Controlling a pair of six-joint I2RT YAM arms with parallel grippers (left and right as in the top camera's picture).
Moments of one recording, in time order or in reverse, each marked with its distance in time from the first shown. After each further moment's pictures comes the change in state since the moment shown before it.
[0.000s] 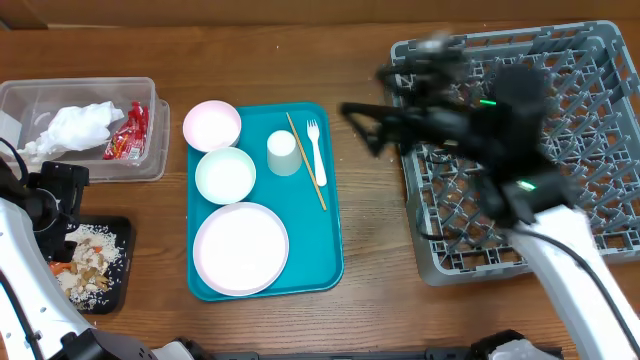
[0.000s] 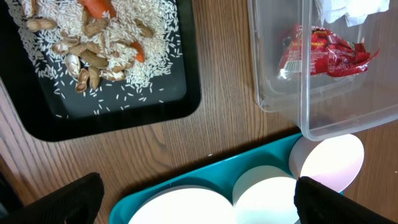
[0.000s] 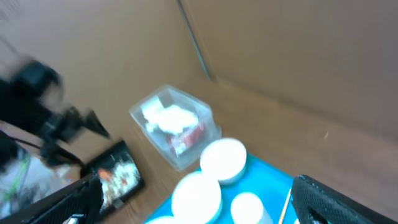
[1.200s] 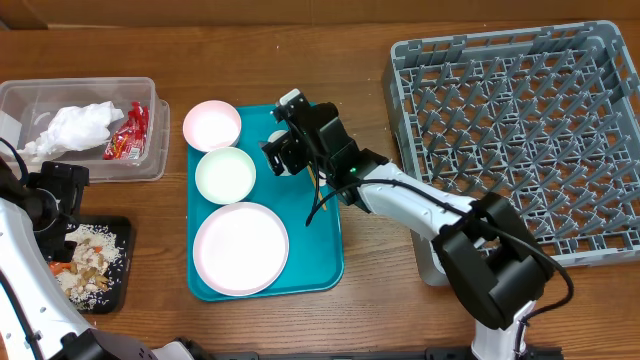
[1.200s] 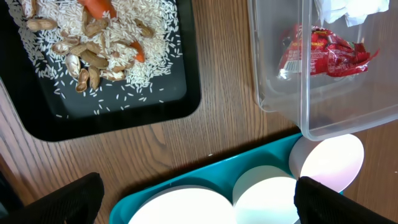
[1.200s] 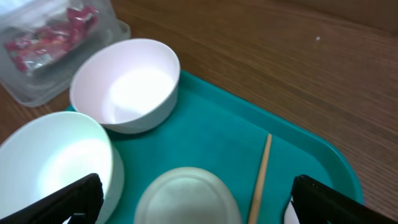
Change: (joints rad) left arm 0.000 0.000 0.000 0.000 0.000 0.000; right arm 0.335 0.675 0.030 0.302 0.601 -0.141
